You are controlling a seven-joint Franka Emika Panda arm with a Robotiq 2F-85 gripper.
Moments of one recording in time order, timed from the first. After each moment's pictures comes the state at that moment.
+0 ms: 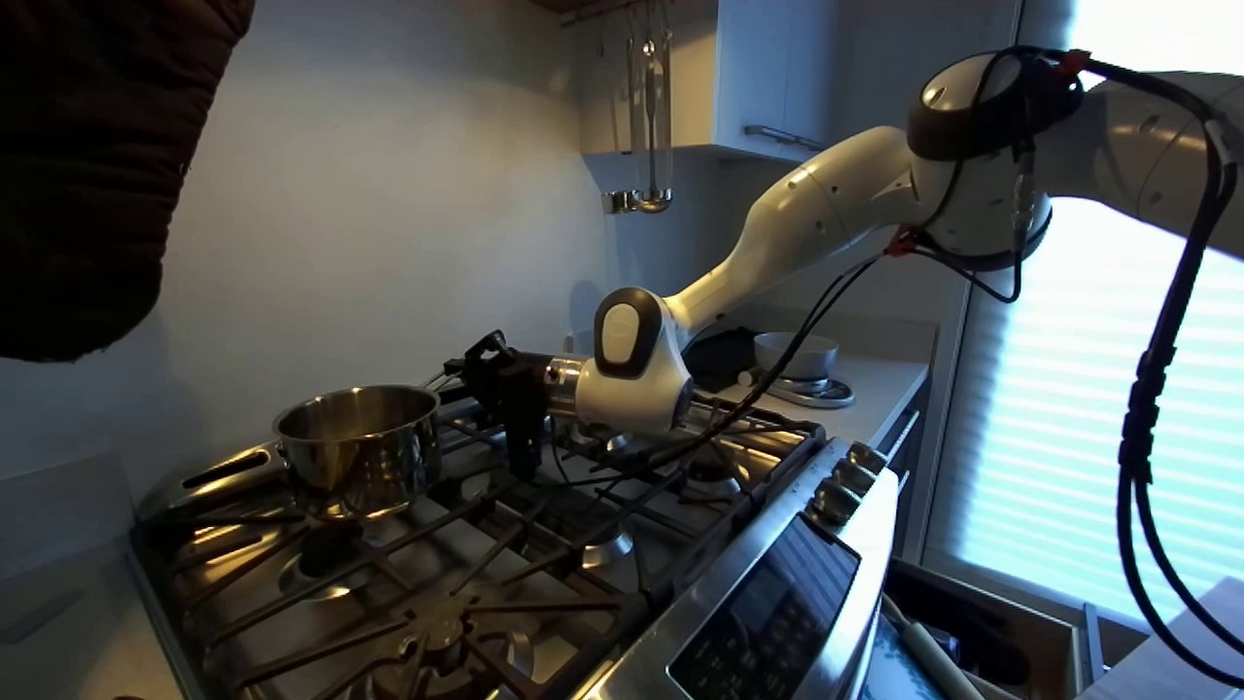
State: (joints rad) arm -0.15 1.16 0.87 -1.46 2.51 2.49 -2.00
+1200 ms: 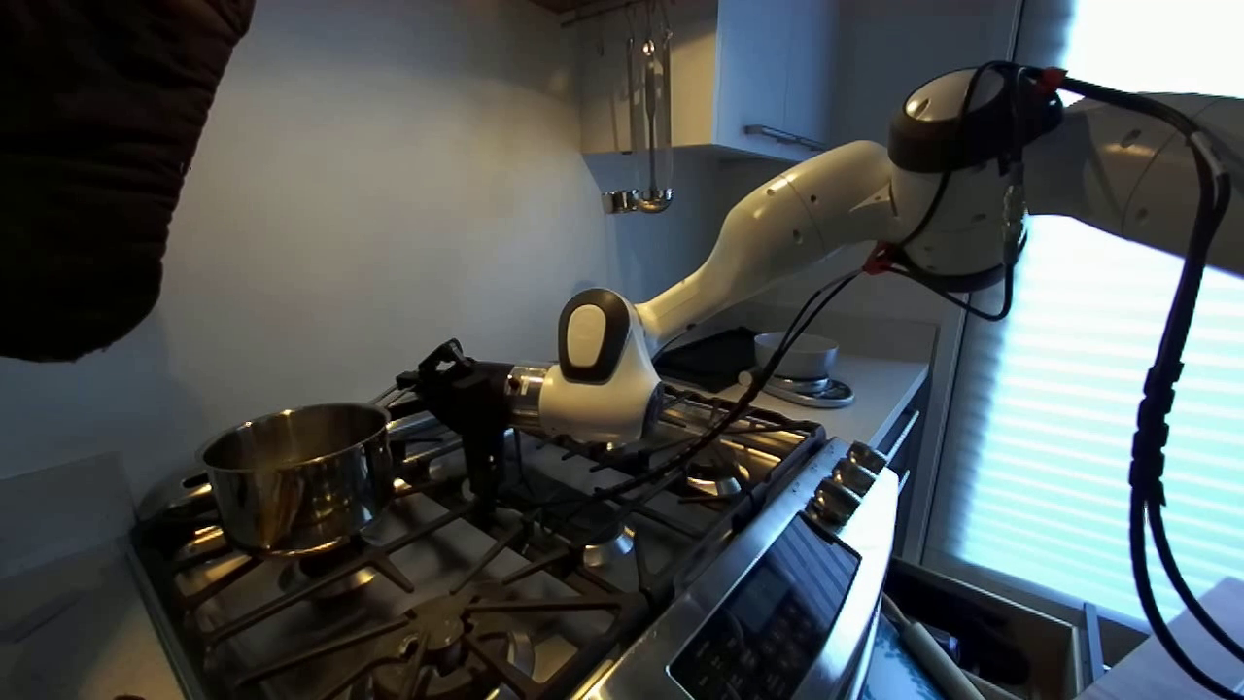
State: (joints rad) arm -0.07 1.23 0.93 -1.38 2.51 2.57 -2.07
